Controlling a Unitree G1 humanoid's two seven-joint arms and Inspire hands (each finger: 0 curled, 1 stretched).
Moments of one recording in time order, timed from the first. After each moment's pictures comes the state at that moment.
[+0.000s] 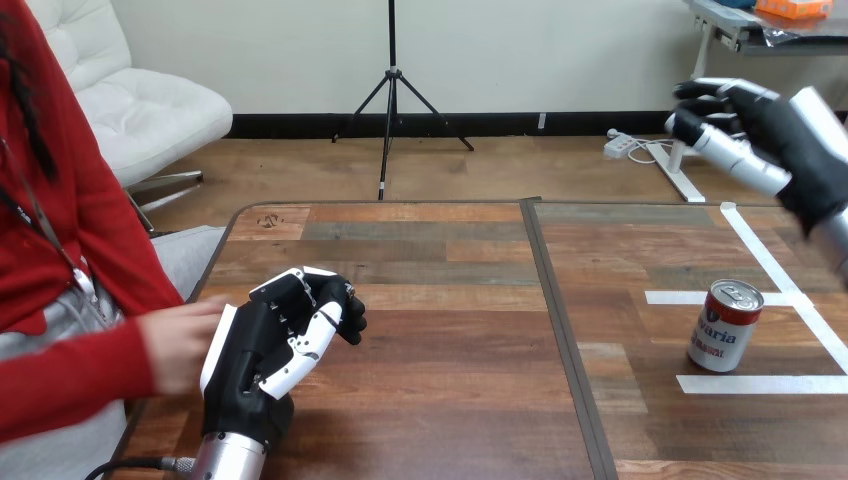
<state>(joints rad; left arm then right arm) -0.10 0.03 0.14 0.66 -0.22 -0.67 -0.40 -0.71 -0.60 -0.09 1.04 -0.22 -0.52 0.18</state>
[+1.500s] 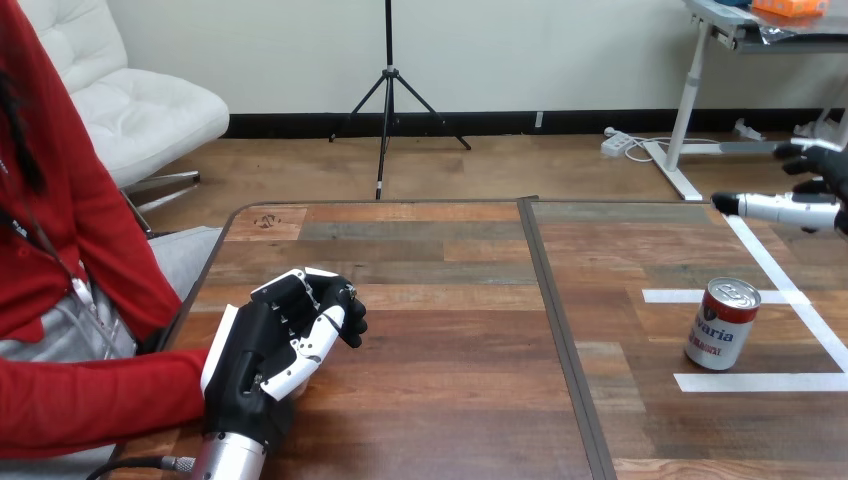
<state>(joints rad) -0.10 0.03 0.14 0.66 -0.23 -0.66 -0.42 -0.83 -0.71 0.04 1.25 -0.36 -0.21 0.14</state>
